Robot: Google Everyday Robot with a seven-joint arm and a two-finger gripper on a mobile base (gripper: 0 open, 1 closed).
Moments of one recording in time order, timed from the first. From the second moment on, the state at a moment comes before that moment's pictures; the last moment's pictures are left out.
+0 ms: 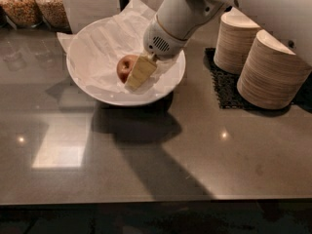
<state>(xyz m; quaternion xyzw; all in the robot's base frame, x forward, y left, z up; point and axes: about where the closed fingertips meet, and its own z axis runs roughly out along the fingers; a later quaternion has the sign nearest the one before) 0.567 0.030 0.913 -0.56 0.78 0.15 0.23</state>
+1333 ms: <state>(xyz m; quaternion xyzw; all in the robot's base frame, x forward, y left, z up) 0.567 0.030 0.913 -0.56 0.78 0.15 0.23</state>
